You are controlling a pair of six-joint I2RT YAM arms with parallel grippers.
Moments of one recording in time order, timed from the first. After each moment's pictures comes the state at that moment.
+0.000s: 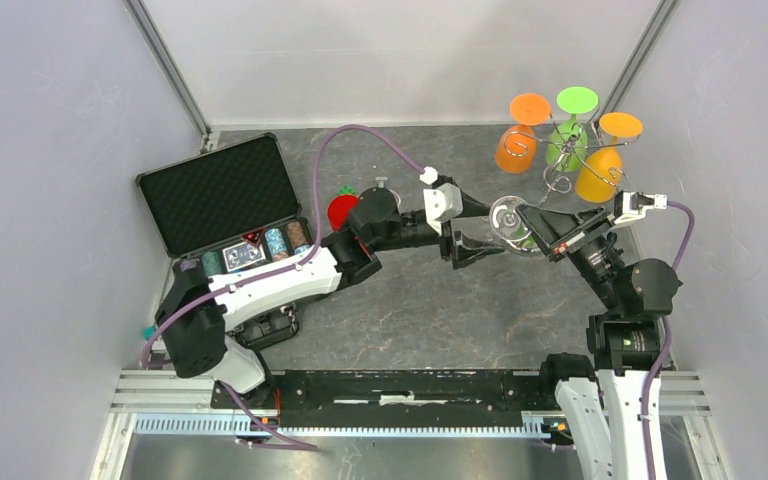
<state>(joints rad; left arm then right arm) -0.98 1.51 1.14 0.55 0.52 0.00 -0.04 0.46 0.70 0.03 -0.58 1.42</state>
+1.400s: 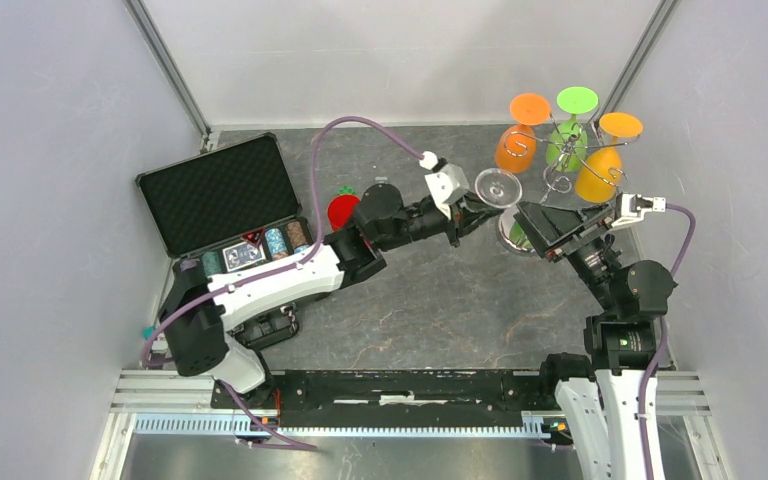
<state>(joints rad) -1.02 1.56 1.24 0.51 0.34 -0.02 -0.04 0.45 0.67 0.06 -0.56 1.36</state>
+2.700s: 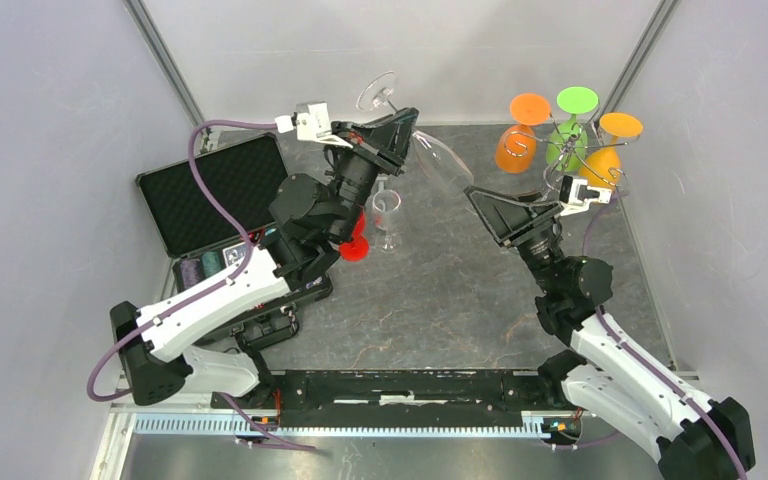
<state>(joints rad) -0.98 1.29 1.31 0.51 -0.47 -0.45 0.53 0.79 0.49 0.94 -0.14 1.19</state>
